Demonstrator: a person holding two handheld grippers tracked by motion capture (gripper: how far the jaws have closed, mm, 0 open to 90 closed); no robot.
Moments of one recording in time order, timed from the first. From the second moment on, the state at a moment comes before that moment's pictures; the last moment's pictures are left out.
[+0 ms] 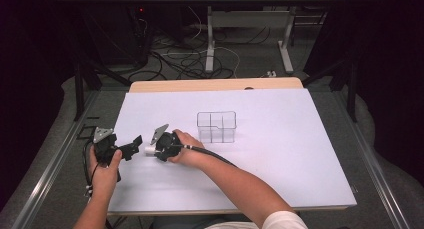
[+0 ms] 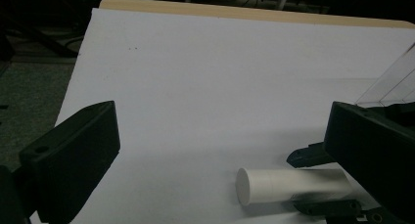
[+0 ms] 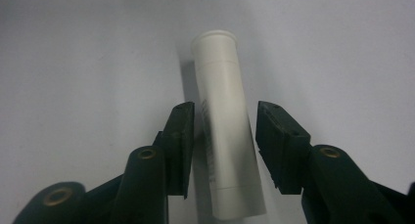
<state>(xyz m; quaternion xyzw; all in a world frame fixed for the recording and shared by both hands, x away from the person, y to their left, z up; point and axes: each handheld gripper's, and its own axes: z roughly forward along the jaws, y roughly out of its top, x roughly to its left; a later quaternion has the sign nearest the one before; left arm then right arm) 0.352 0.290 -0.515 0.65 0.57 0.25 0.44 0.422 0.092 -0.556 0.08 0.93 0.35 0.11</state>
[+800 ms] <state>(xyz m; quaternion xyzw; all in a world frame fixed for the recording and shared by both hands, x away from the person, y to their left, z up) 0.350 0.289 -0.510 0.63 0.57 0.24 0.46 0.414 0.088 -0.548 0.08 0.92 0.36 0.12</state>
